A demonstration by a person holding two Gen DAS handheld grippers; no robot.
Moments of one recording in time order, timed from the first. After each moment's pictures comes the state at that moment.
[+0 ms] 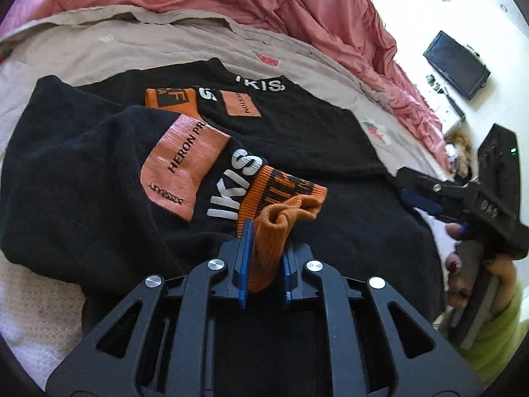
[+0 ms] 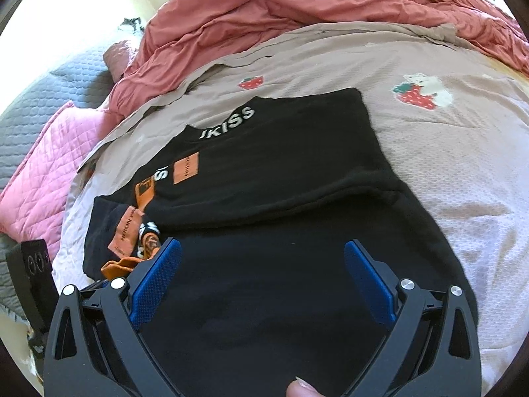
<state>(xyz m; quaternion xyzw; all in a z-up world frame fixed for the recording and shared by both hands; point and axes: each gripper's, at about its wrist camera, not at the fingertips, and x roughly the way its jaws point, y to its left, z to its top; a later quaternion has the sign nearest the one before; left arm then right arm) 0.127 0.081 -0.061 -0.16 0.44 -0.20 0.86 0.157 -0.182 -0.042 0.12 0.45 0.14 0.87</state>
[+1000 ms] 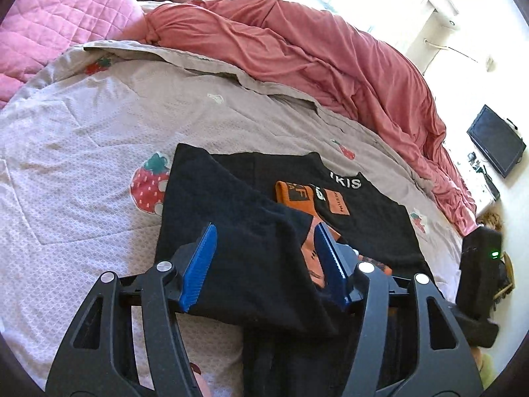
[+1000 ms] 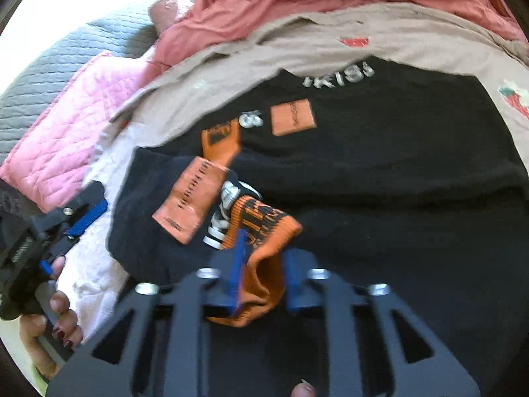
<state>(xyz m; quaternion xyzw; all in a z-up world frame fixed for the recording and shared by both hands) 0.115 0.193 -0.020 -0.22 0.35 -0.05 0.91 0.164 -0.065 -0.067 0.09 0.47 0.25 0.84</state>
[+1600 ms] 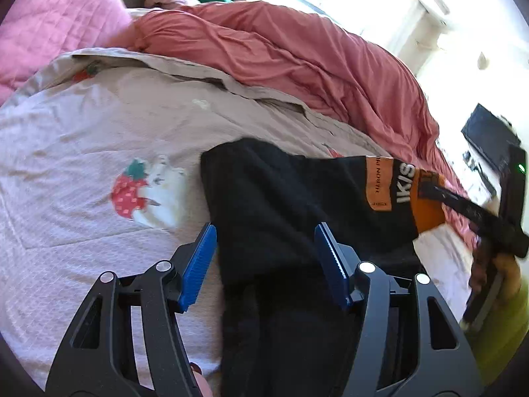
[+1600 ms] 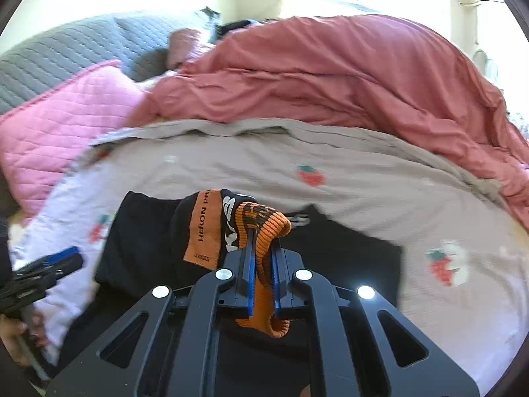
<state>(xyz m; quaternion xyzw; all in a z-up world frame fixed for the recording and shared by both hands) 0.124 0.168 -0.021 -0.21 0.34 -0.07 0.91 0.224 -0.113 0.032 -0.07 0.35 0.20 0.91</state>
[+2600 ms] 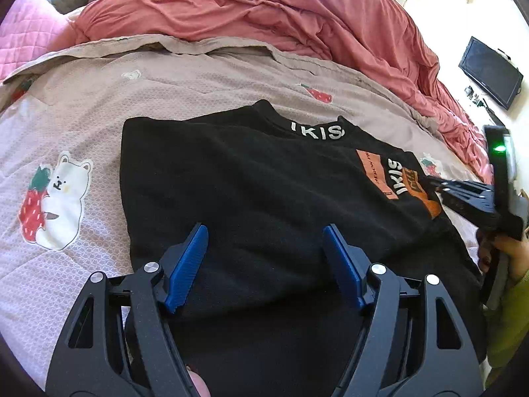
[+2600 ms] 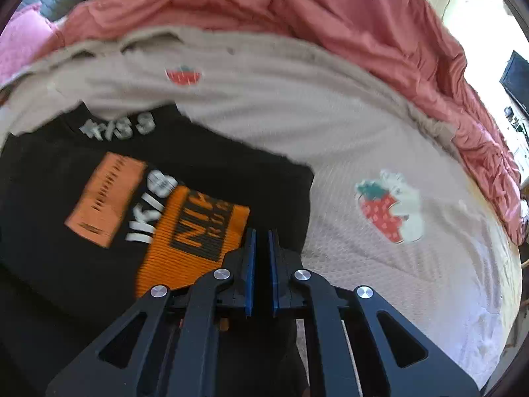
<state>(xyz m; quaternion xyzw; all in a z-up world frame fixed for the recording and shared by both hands) 0.188 0.094 -0.068 -0.11 0.41 -0.09 0.90 0.274 -0.187 -0.069 -0.14 0.43 0.04 0.89</state>
